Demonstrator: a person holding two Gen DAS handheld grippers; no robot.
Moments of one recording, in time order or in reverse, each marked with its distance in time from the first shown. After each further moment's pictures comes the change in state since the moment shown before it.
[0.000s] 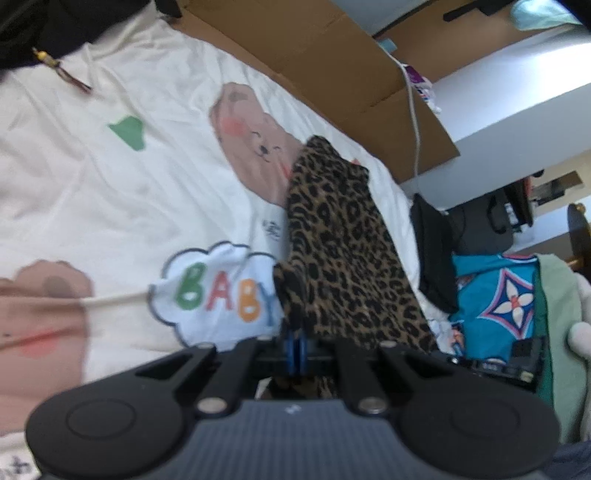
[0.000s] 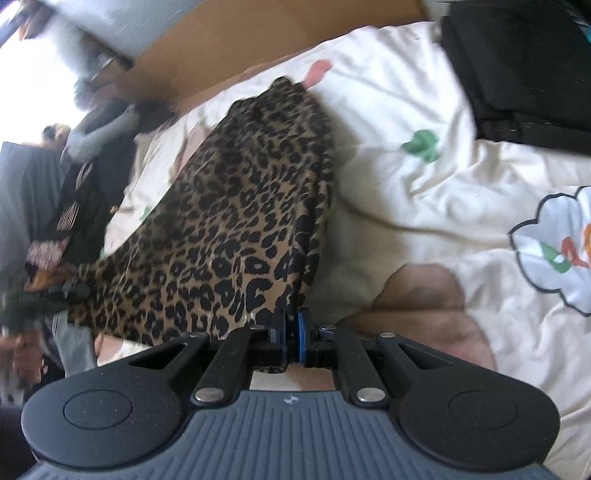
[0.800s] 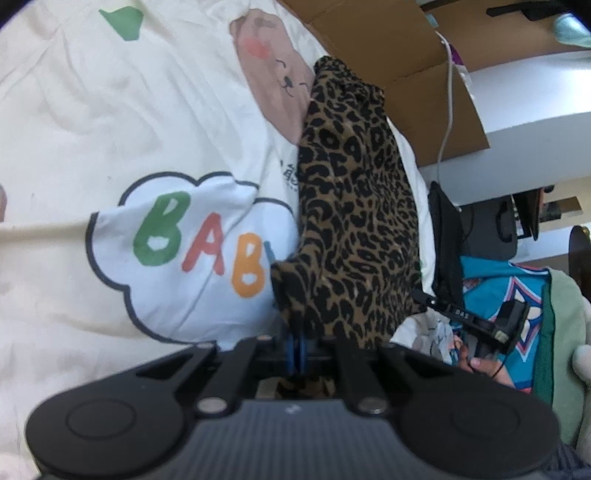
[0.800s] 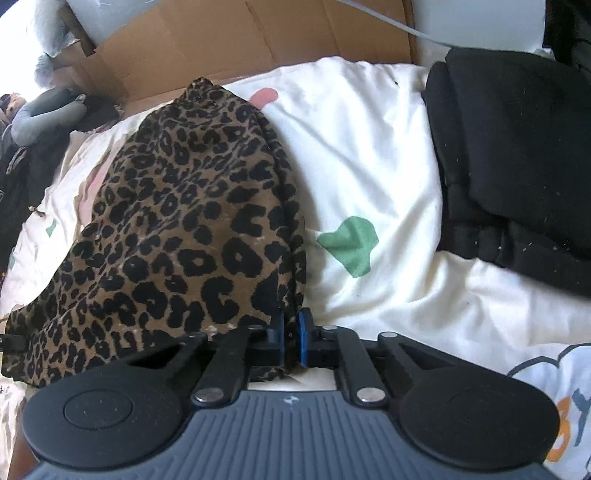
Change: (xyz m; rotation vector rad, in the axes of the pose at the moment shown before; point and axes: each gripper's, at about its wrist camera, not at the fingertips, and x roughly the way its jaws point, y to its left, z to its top) left arm 0.102 0.020 -0.027 -0.130 0.043 -0.092; right arm 0.068 -0.062 0.073 -0.175 -0.113 -0.210
